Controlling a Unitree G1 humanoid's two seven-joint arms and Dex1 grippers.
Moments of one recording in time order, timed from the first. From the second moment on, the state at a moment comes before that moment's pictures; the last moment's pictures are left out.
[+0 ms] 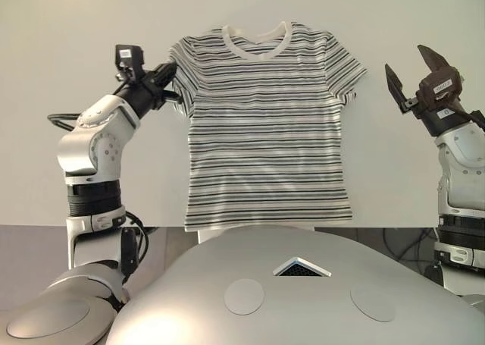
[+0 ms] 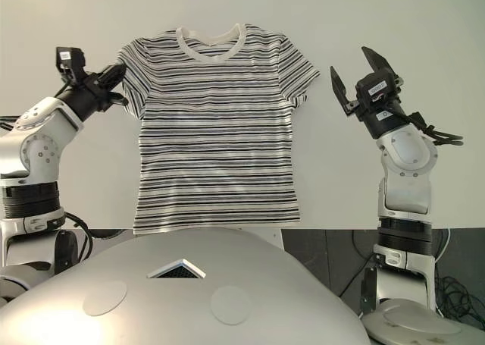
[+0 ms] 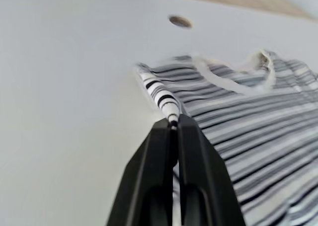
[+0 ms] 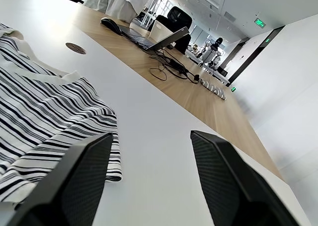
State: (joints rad) left arm -0.09 0.40 0.07 -0.17 -0.50 0.76 -0.33; right arm 0.15 -0.54 -0.17 -0.05 0.03 -0.16 0.47
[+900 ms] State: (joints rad) left arm -0.31 0.29 0.21 -0.43 -0.66 0.96 -0.38; right arm 0.06 -0.45 -0.24 -0.01 0.33 0.54 0.47
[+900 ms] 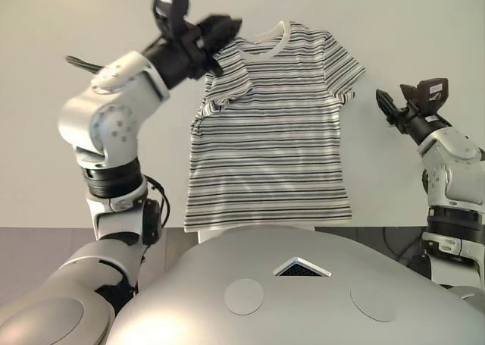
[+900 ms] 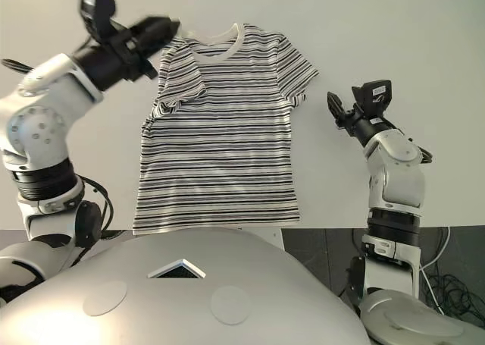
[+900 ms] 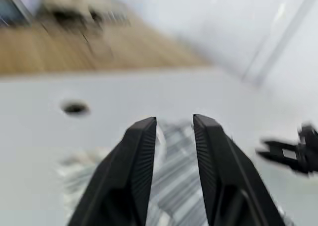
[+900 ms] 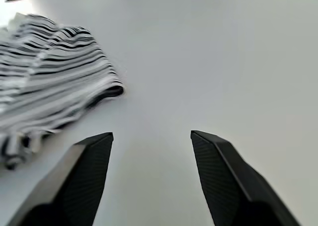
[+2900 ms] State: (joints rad) left arm -0.01 0.32 -0.01 -0.42 -0.27 0.33 -0.39; right arm -0.13 -0.36 0.02 -0.10 0.20 0.61 0.37
